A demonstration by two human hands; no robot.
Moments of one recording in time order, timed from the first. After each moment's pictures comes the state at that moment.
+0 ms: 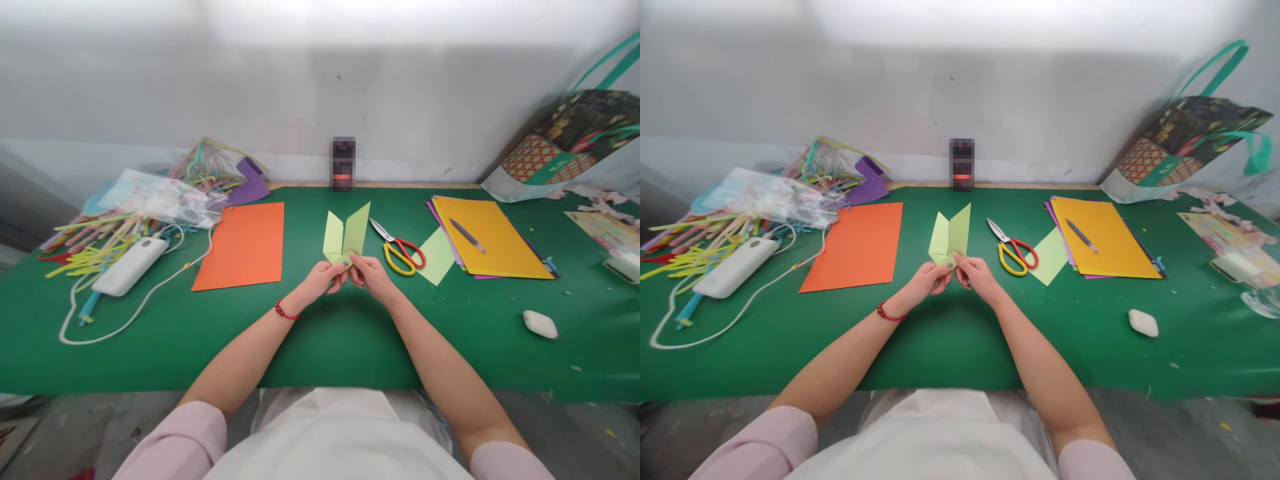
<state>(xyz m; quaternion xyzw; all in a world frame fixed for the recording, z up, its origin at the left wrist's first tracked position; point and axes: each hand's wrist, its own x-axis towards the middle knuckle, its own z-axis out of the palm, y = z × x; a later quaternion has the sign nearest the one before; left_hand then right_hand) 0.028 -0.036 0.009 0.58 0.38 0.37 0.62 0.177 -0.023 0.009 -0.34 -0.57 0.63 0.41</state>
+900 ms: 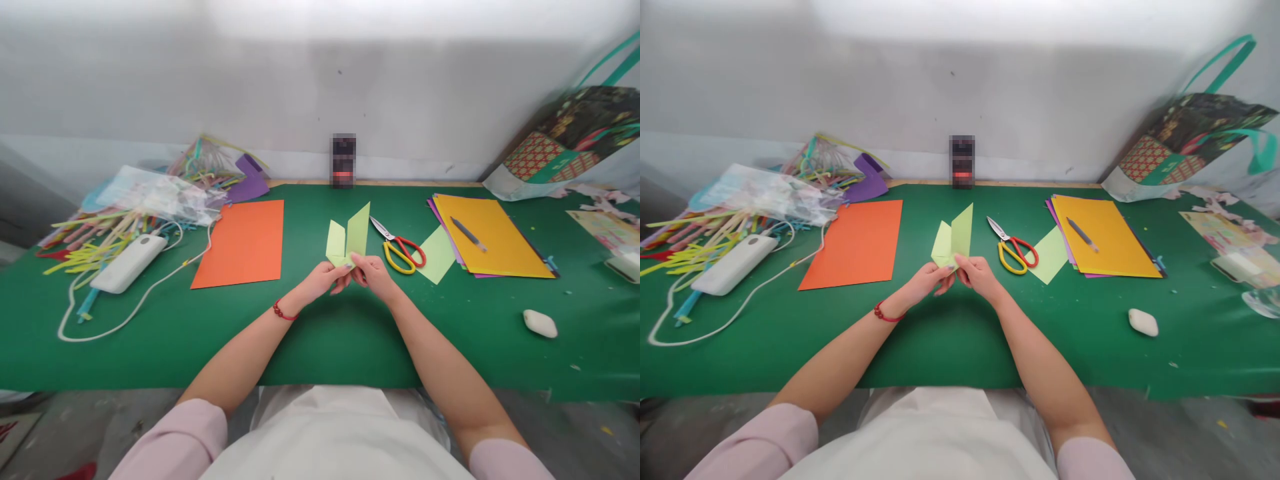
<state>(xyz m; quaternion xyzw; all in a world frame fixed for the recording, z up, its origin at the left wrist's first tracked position) 0.031 -0.038 0.012 0.59 0.38 0.34 0.63 0.182 -0.023 0.009 -0.35 -0.61 0.57 0.41</state>
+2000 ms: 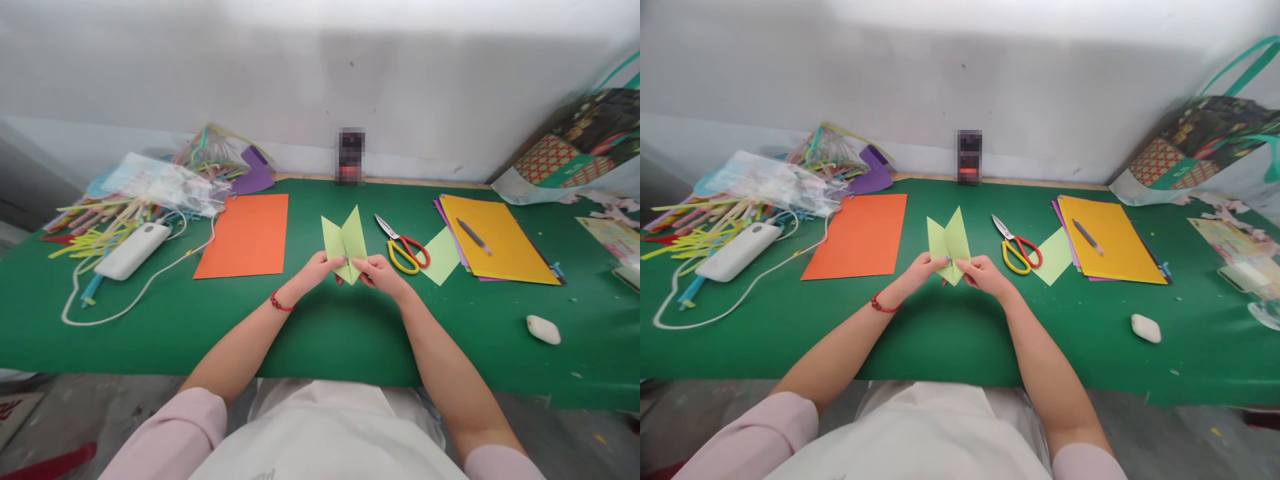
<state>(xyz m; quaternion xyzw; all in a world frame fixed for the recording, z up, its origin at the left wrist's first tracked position) 0.020 -0.034 0.017 0.57 0.39 0.39 0.61 0.194 -0.023 0.019 -0.34 -0.68 0.57 0.29</state>
